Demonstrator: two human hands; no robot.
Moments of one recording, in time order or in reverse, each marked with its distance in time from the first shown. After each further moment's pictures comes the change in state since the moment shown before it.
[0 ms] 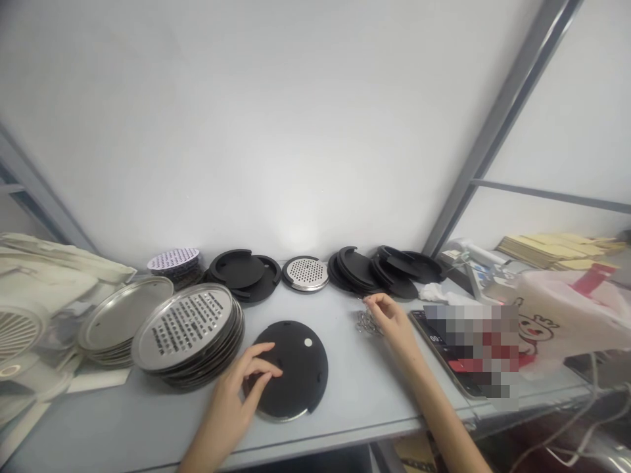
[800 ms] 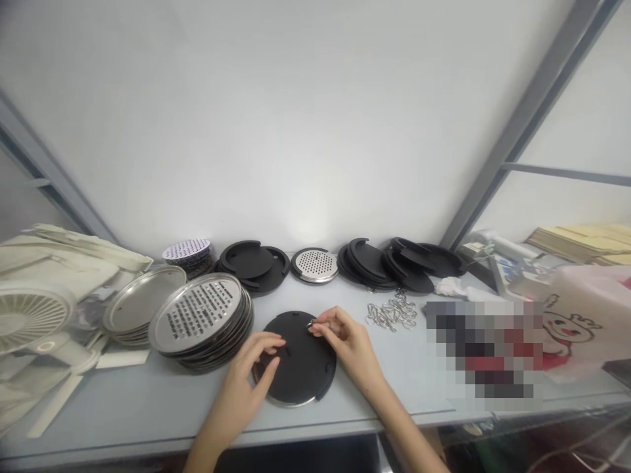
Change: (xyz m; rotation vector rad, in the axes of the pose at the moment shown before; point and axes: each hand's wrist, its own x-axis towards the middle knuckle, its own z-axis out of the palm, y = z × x) left_hand 0.001 0.008 -0.002 0.026 0.077 0.058; right_hand -0.058 -0.051 0.064 0.452 -0.401 0.011
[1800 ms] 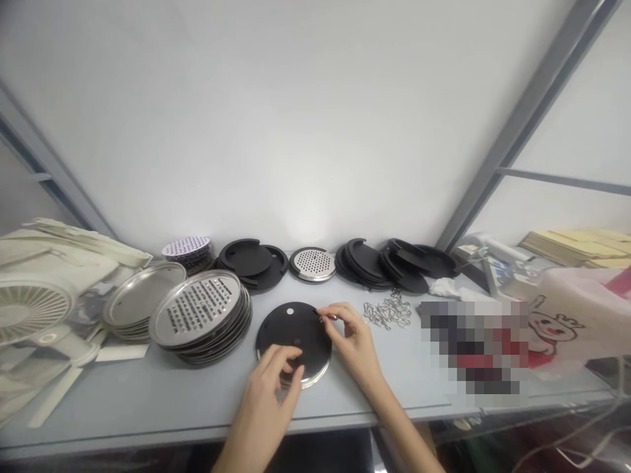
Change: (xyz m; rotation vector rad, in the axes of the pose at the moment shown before) left_hand -0.012 0.040 0.037 0.139 0.032 -0.075; right_hand 0.001 -0.001 -0.007 -0.243 0.137 -0.231
